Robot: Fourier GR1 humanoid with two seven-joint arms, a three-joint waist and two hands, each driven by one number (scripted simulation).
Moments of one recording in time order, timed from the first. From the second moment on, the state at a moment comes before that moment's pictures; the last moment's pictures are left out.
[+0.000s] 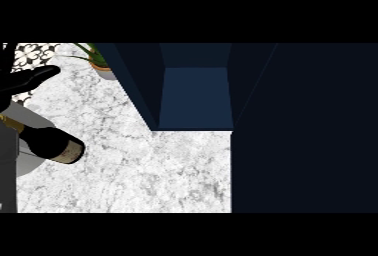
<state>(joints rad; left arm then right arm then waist) -0.49 0.32 0.35 -1.46 0.26 0.21 0.23 0.13 -0.14 -0.02 -2.37 -0.31 0.22 0.35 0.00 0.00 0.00</state>
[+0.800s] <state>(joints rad) -0.30 0.35 0.38 -1.55 0.26 0.22 0.24 0.10 -0.12 -0.03 -2.37 -0.29 0.23 0.38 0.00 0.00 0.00</state>
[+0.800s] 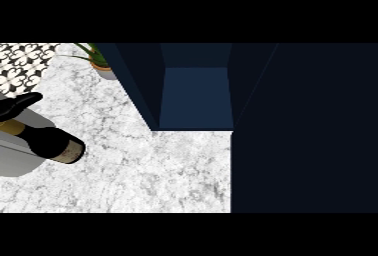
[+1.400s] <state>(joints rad) -0.20 0.35 0.41 -1.52 0.29 0.11 0.11 0.11 -0.11 -0.04 -2.37 -0.29 0.24 0.38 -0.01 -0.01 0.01</state>
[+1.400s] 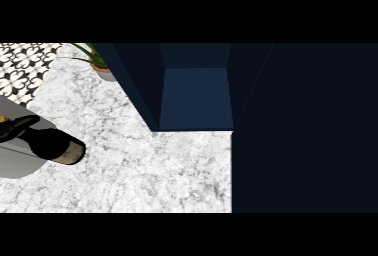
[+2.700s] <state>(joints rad) -0.13 0.32 0.40 -1.35 0.30 -0.03 -0.12 0.07 -0.10 -0.01 -2.37 -0.28 0.22 0.40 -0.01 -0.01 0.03</state>
